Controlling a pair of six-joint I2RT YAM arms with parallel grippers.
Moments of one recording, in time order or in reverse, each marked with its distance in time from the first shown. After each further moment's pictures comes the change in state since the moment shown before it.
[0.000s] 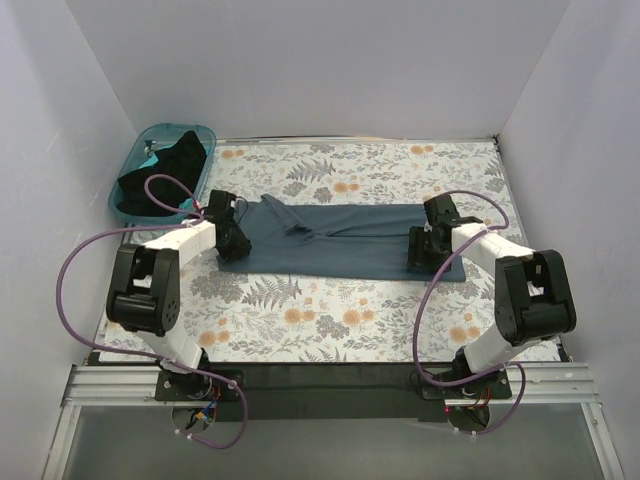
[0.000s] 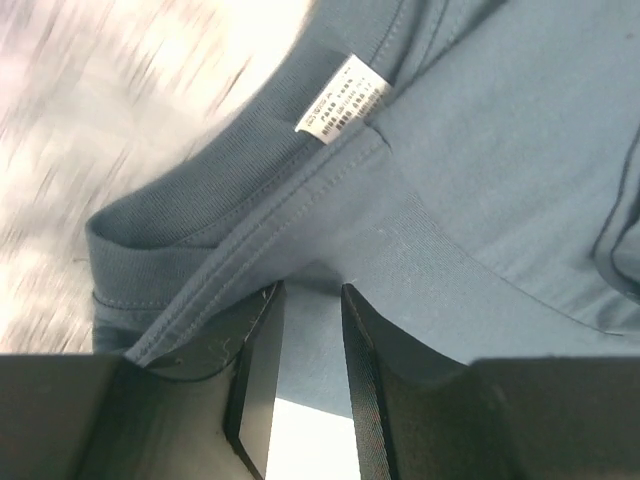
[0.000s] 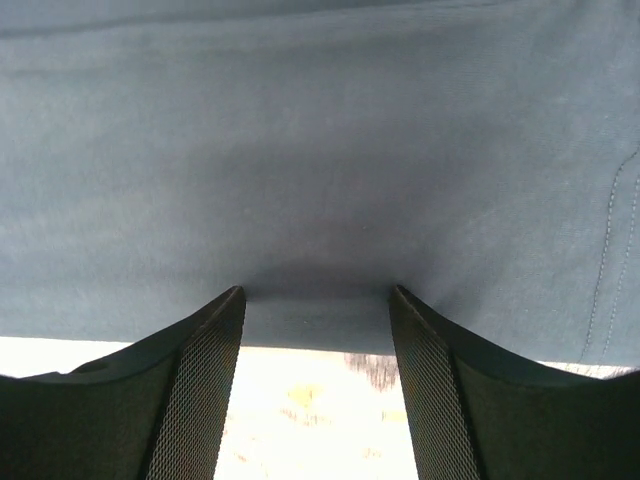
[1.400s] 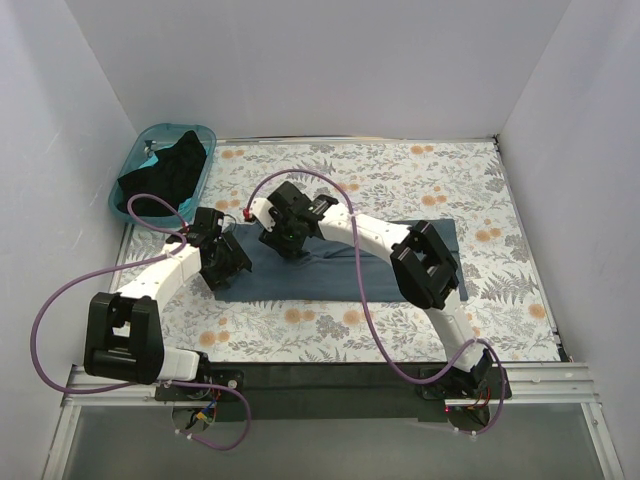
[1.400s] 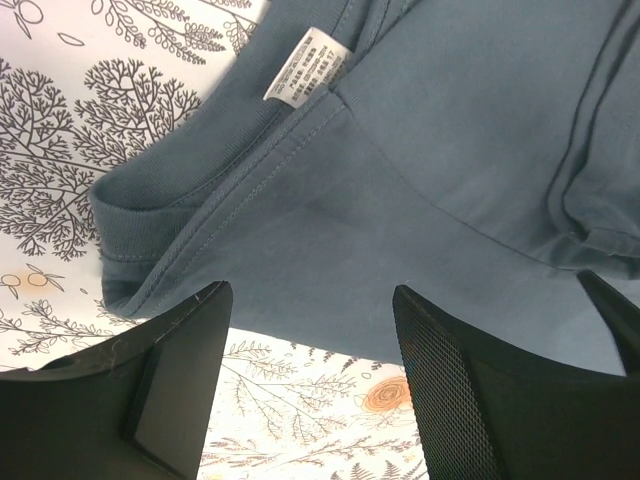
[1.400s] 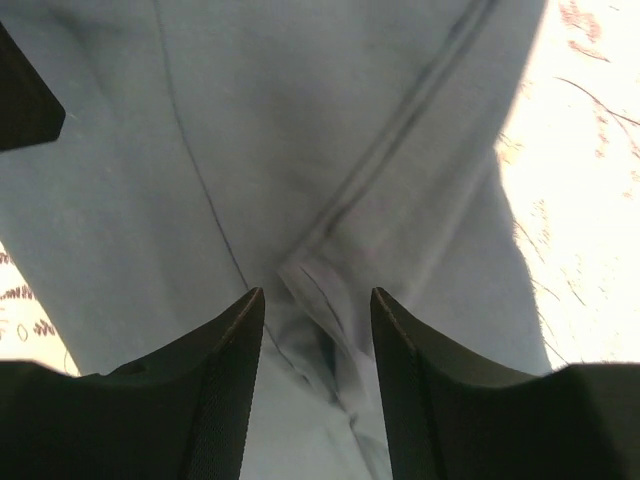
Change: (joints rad) left arm 0.019 -0.358 -0.209 -0.230 0.117 -0.045; right arm 0.693 0.578 0.921 -0.086 -0.164 -0.624
